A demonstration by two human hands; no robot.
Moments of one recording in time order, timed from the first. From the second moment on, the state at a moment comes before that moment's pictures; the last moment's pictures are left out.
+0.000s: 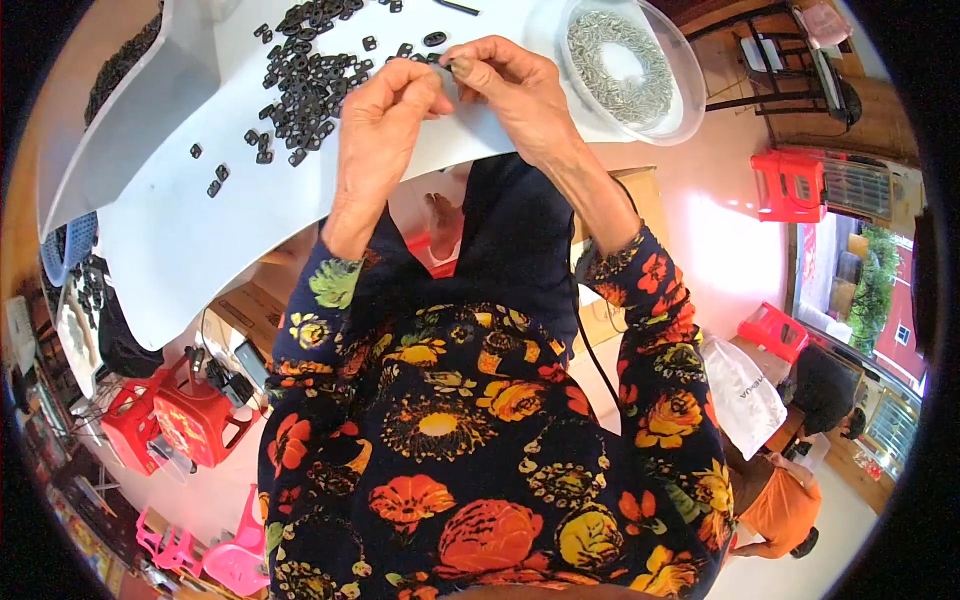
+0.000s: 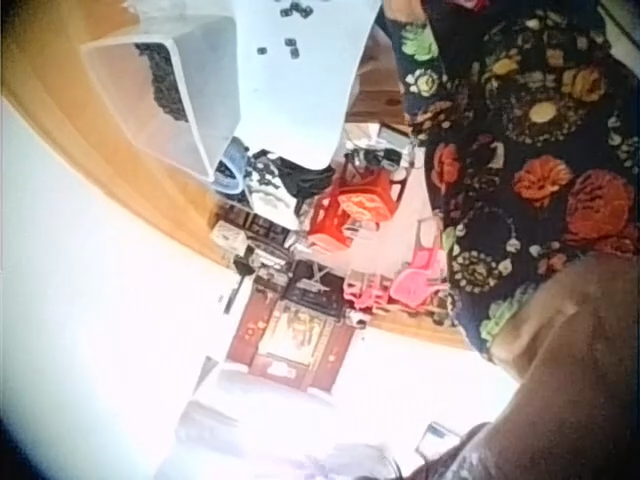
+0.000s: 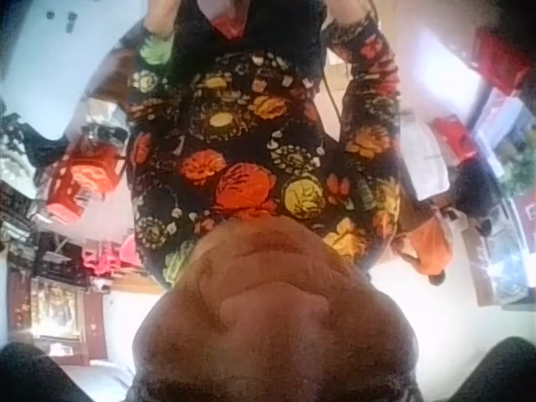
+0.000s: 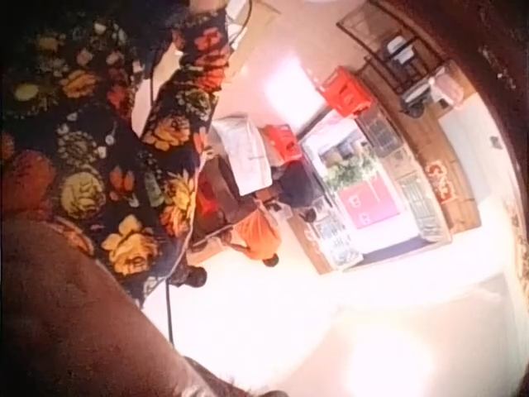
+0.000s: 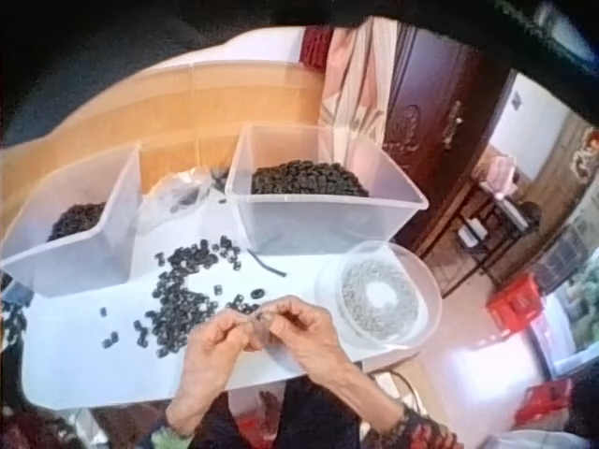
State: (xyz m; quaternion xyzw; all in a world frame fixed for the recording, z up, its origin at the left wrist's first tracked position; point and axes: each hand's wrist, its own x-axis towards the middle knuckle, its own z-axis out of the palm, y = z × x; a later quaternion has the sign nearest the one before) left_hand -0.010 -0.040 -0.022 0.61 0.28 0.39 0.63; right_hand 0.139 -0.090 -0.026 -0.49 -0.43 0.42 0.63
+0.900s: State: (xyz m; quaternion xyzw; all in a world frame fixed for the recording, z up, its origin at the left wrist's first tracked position) left_hand 0.011 0.014 0.010 0.87 0.21 0.28 0.34; right_hand 0.140 -0.097 -0.033 -0.45 -0.39 0.39 0.70
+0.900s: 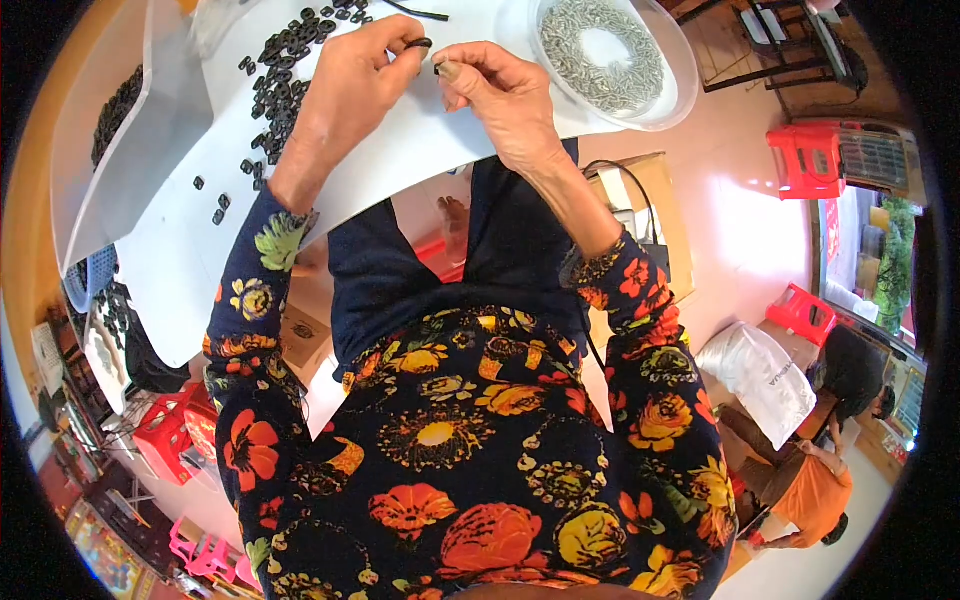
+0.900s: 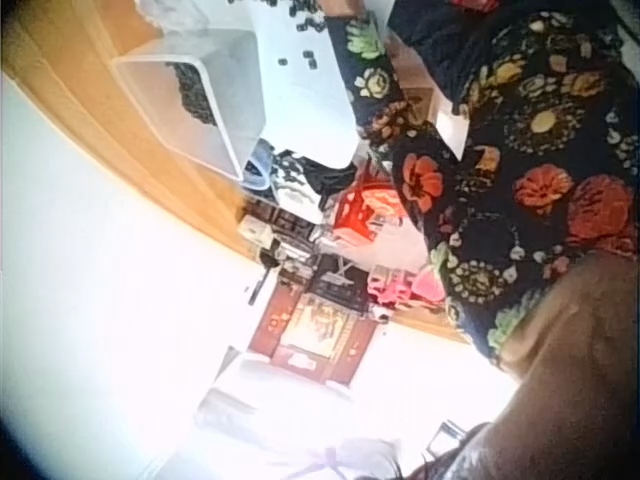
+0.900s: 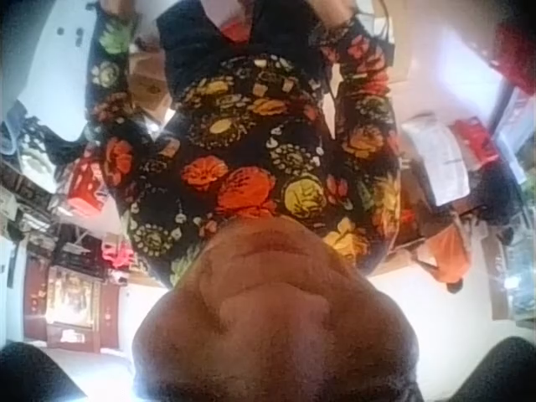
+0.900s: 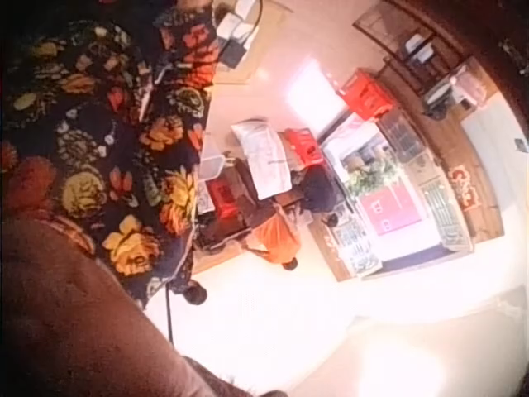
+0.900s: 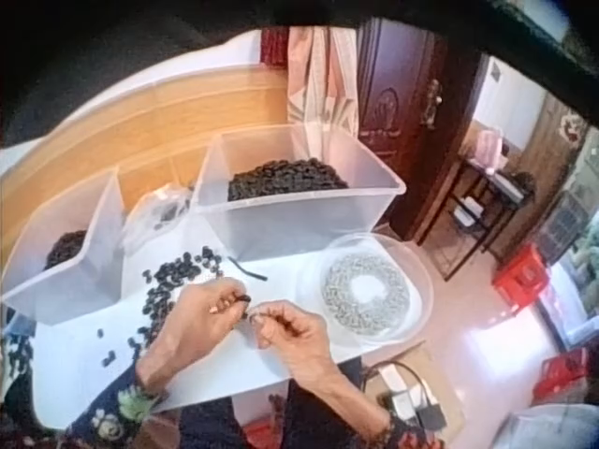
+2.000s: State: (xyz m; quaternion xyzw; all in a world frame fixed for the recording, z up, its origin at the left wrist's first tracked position) left_hand -0.002 0.019 -0.002 0.52 0.20 0.14 0.82; right_hand 0.137 -0.100 -0.027 -0.48 -0.46 0.33 0.67
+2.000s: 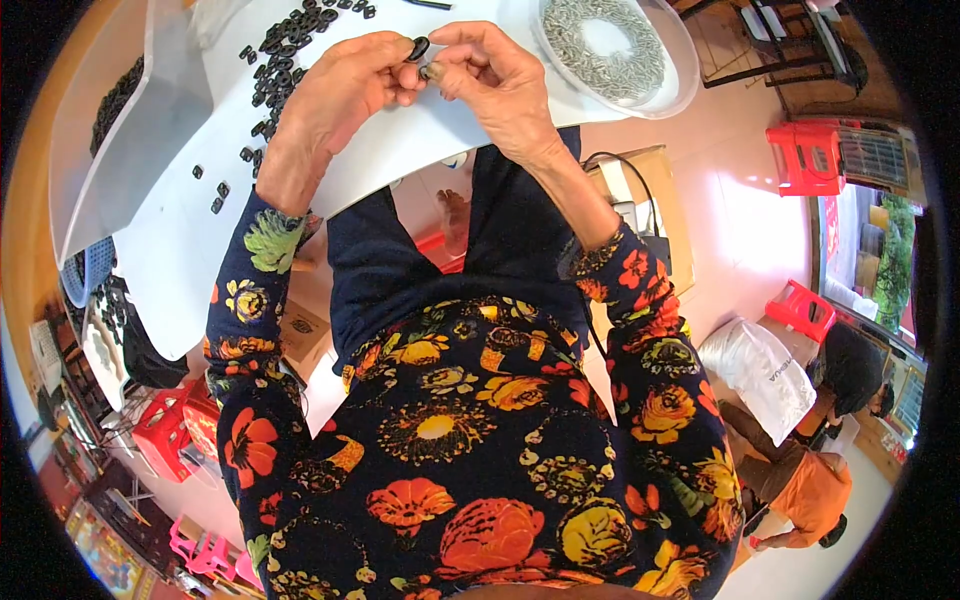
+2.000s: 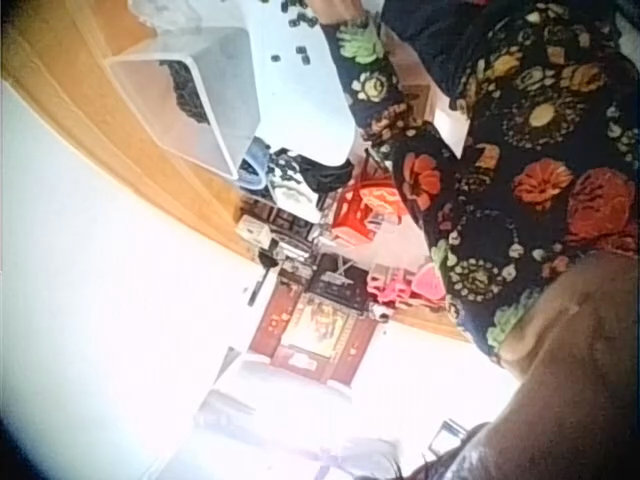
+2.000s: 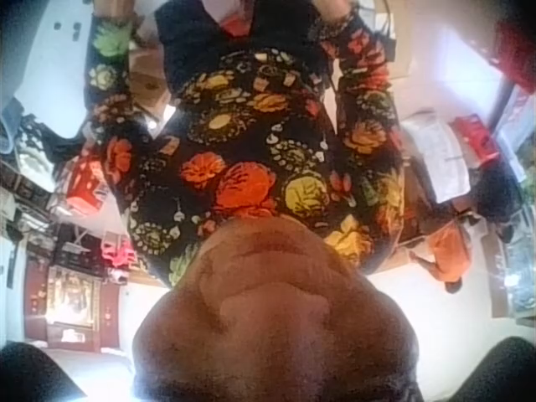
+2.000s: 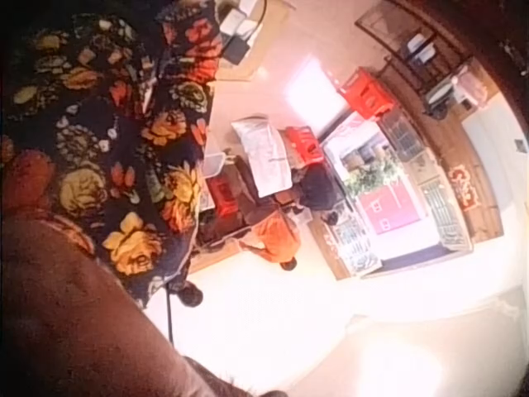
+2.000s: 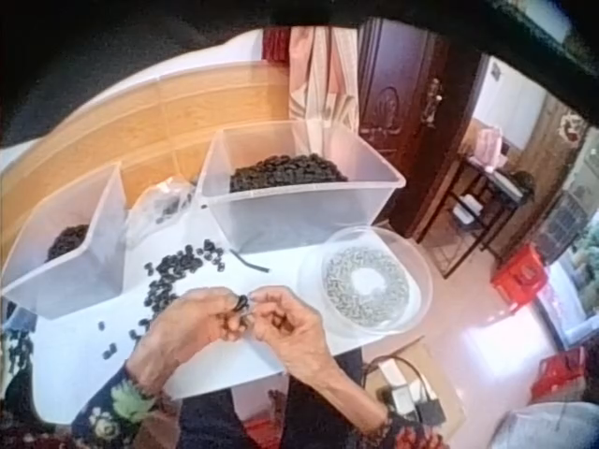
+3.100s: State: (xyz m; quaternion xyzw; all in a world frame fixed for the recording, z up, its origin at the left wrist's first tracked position) left_hand 0.000 0.009 0.009 0.77 0.19 0.19 0.57; right_hand 0.132 -0.101 -0.023 -0.49 -0.46 0.31 0.67
